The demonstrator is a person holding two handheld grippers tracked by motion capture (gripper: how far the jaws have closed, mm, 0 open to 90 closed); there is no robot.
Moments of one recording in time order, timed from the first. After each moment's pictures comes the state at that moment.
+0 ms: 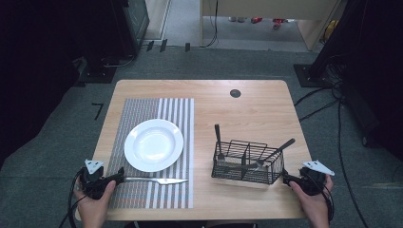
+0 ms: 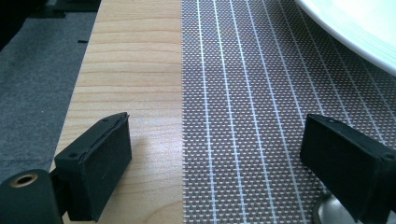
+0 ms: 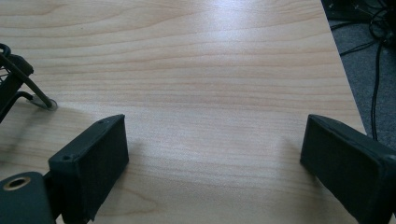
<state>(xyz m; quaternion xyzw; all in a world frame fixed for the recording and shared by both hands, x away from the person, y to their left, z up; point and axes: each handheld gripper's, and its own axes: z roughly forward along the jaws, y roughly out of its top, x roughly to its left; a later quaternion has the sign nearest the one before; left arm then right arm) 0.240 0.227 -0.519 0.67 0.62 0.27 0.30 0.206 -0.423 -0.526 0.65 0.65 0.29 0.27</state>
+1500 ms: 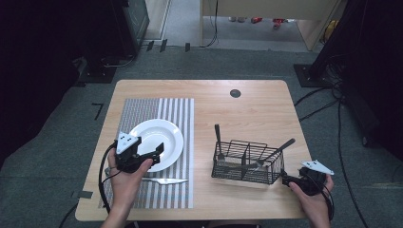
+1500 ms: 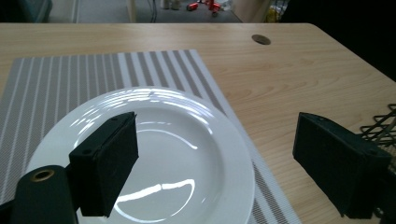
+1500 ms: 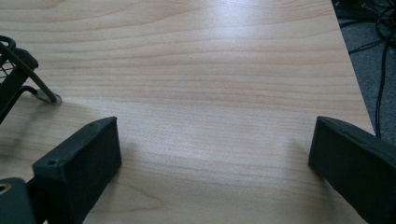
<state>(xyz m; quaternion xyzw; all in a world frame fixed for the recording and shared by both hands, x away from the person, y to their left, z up) 0.259 0.098 -0.405 0.70 0.50 0.21 0.46 0.207 -0.423 -0.527 0.65 0.66 0.29 0.26</state>
